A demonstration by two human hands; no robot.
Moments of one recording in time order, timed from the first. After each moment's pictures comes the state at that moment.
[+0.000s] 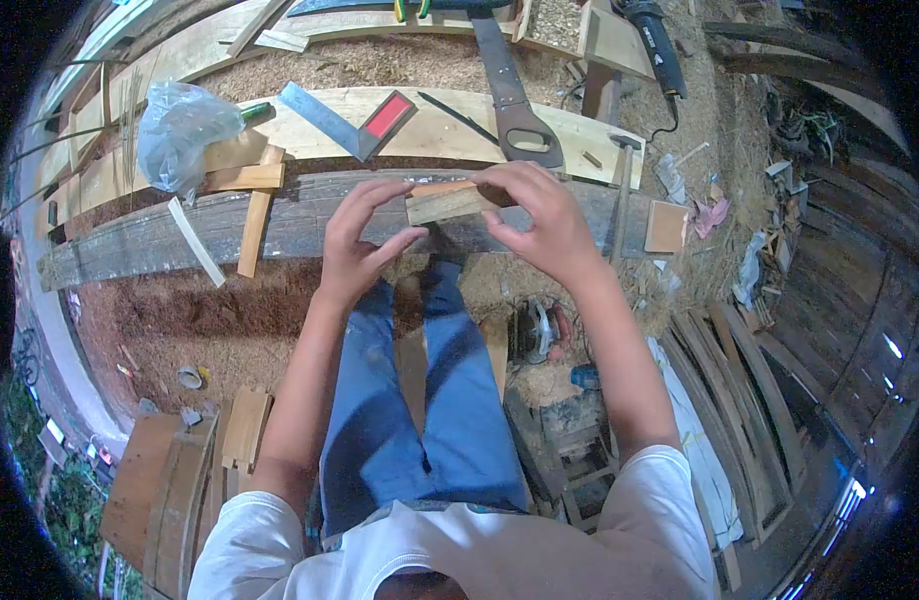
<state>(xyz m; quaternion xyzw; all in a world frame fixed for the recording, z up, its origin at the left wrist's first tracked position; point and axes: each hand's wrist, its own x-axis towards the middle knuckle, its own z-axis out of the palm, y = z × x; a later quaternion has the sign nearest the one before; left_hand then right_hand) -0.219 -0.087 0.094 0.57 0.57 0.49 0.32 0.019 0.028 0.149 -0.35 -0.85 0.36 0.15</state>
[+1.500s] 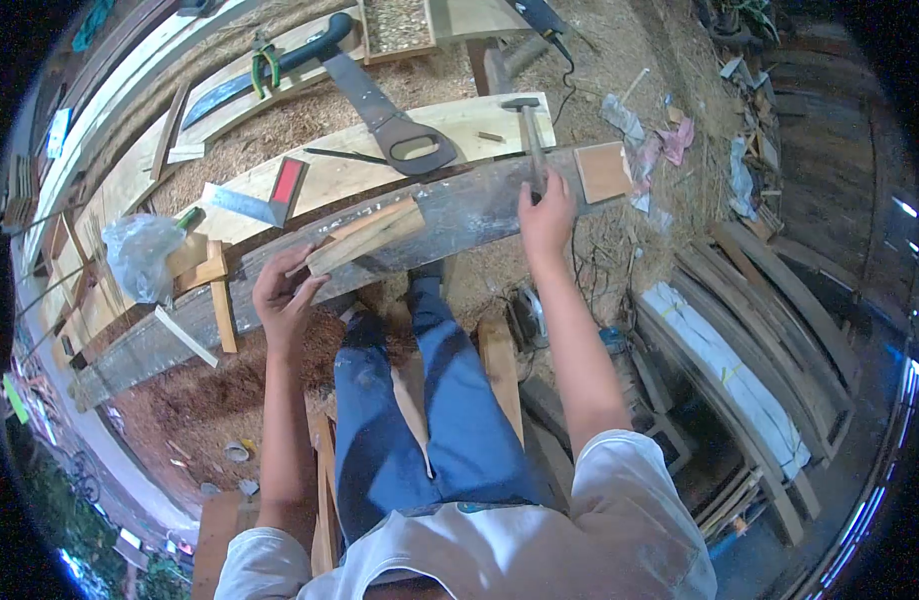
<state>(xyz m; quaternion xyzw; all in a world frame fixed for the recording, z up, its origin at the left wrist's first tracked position) -0.203 -0.090 0.080 0.46 0.54 0.51 0.48 0.188 -0.003 0.021 -0.78 -0.60 0.07 0.19</state>
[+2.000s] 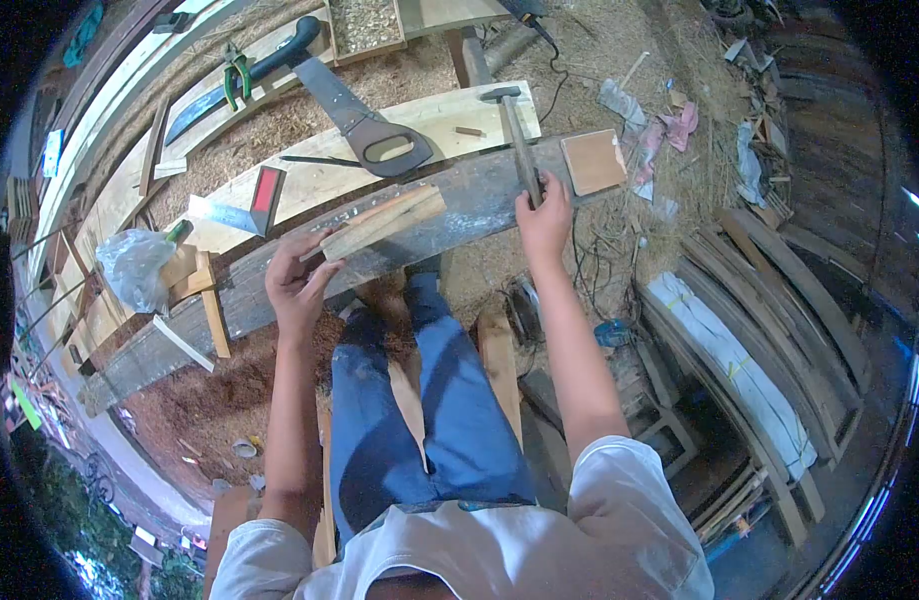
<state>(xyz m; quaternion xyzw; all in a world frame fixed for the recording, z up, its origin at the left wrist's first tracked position) -0.142 -0.059 0.074 0.48 0.51 0.52 0.48 0.226 -0.015 0.005 -0.79 -0.54 0.15 0.24</state>
